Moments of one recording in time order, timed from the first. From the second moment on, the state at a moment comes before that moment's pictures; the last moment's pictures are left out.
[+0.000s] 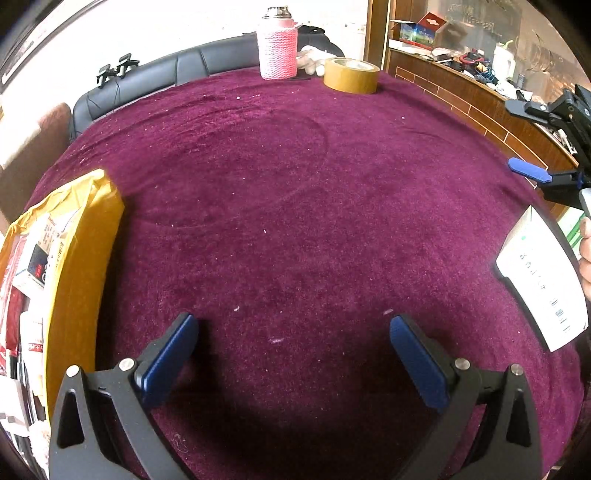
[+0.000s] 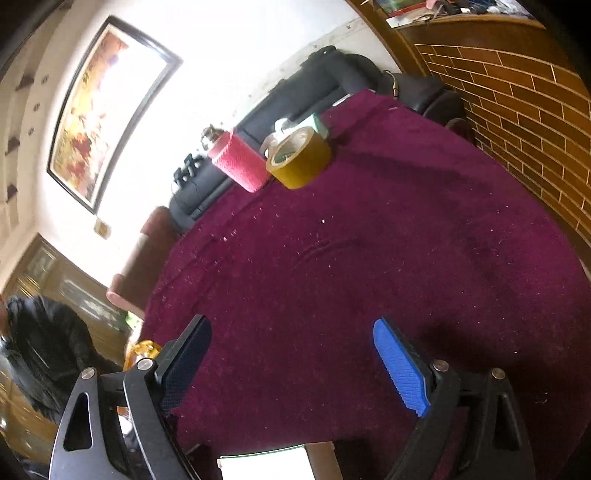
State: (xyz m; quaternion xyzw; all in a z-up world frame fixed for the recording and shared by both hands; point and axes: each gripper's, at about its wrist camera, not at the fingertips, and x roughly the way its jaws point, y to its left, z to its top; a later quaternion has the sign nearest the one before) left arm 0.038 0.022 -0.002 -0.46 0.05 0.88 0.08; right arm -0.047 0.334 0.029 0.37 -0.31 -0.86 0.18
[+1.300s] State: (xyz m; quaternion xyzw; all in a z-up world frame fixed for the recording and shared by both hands) left arm 0.039 0.023 -0.001 -0.46 0.05 0.88 0.08; right arm -0.040 0.345 0.027 0.36 -0.36 -0.83 0.22
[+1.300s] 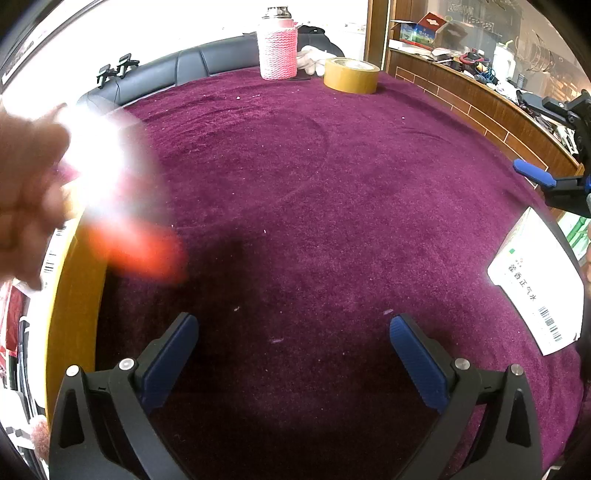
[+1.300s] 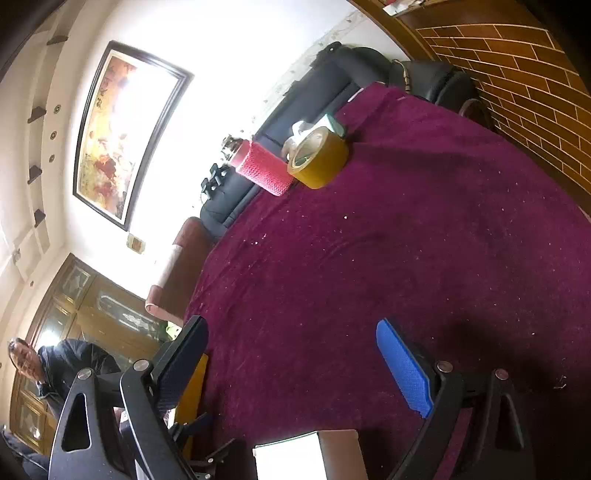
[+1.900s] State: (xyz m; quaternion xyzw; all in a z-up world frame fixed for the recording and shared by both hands) left arm 0.039 0.023 -0.001 -0.46 0.05 0.88 0.08; right arm -0.042 0.348 0.021 0.37 -0.39 -0.81 0.23
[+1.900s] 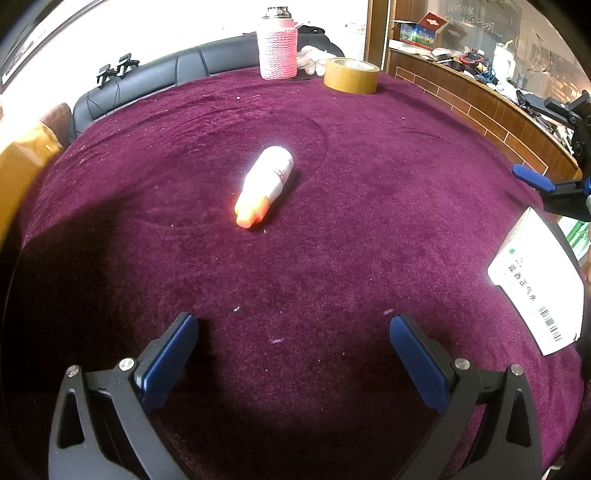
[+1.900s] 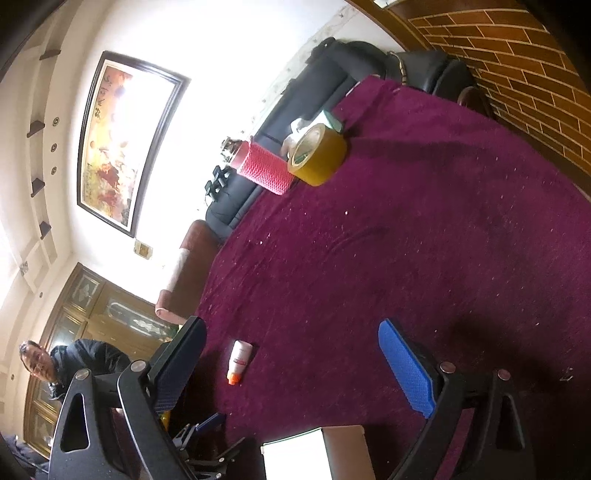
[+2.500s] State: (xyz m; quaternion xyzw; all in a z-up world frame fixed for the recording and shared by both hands) left arm 0.039 0.023 -0.001 -0.46 0.05 0.88 0.08; right arm -0.030 0.390 0.029 0.32 -0.41 -0.84 0.17
